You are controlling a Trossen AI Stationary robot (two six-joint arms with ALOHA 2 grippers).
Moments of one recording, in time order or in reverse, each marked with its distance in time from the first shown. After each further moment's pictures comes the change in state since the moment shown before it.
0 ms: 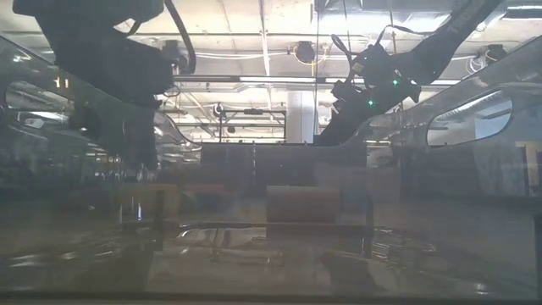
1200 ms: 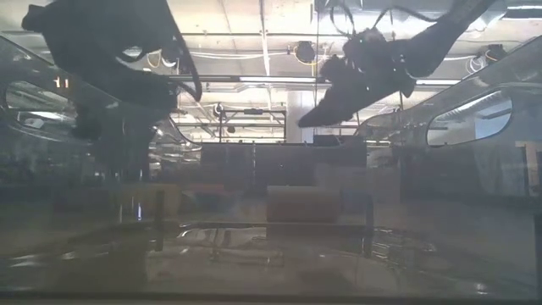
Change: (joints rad) left arm 0.031 0.090 0.001 0.016 0.025 0.053; right arm 0.190 0.000 0.000 0.076 -0.184 -0.167
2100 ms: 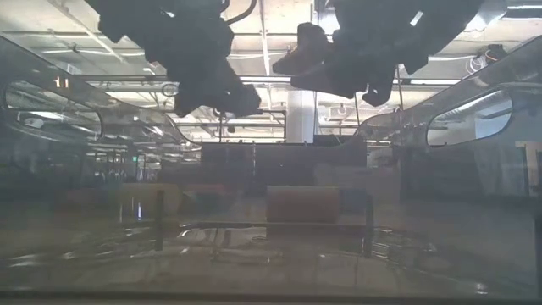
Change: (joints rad) left arm 0.298 -0.183 0.001 0.552 0.429 0.554; right arm 0.401 0.000 0.000 0.104 0.009 -0.542
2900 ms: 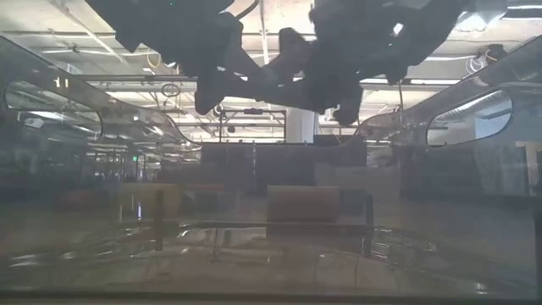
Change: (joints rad) left arm 0.060 0.028 -0.001 0.158 0.150 0.045; right arm 0.003 0.159 0.077 0.101 0.051 -0.083
